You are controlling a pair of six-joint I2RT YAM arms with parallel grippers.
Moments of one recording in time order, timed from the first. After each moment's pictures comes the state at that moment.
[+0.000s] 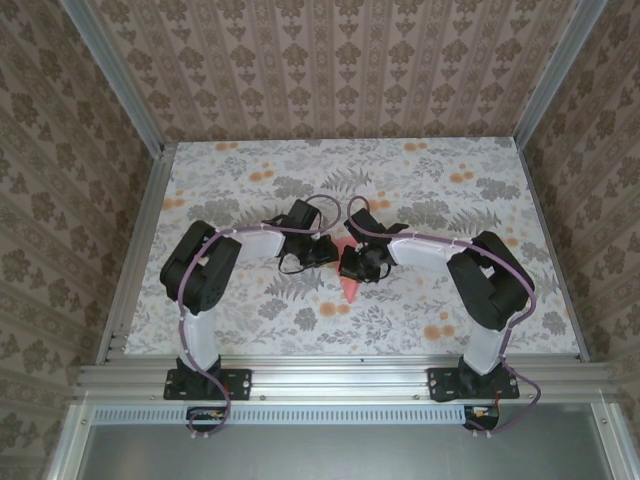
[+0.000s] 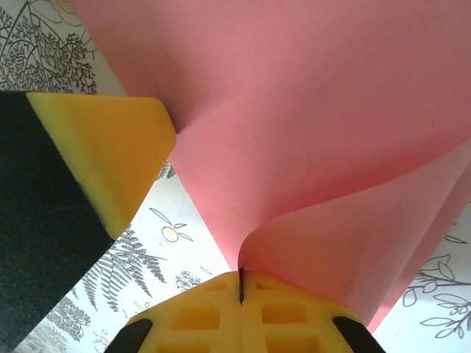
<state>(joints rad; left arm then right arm) -0.65 1.94 1.09 -0.19 0.48 -0.72 0.63 1.80 1.07 -0.45 -0.26 0.95</state>
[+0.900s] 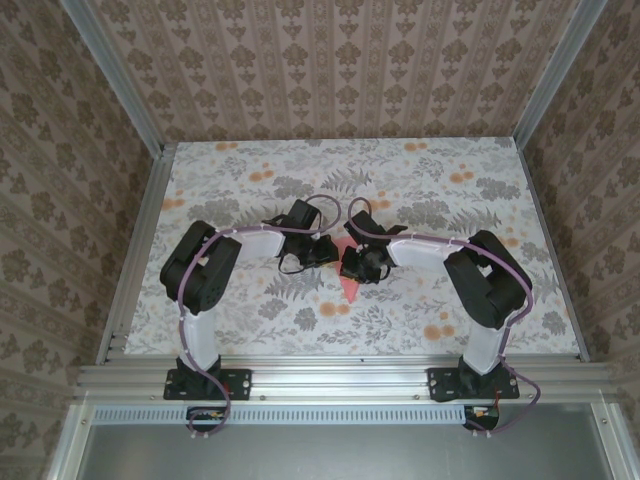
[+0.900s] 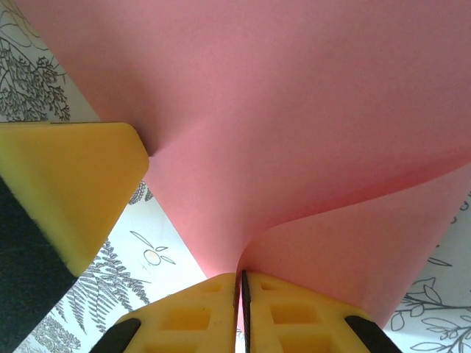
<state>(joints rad) -0.65 1.94 1.09 -0.19 0.48 -0.72 0.63 1.82 1.05 -0.41 -0.24 0.98</state>
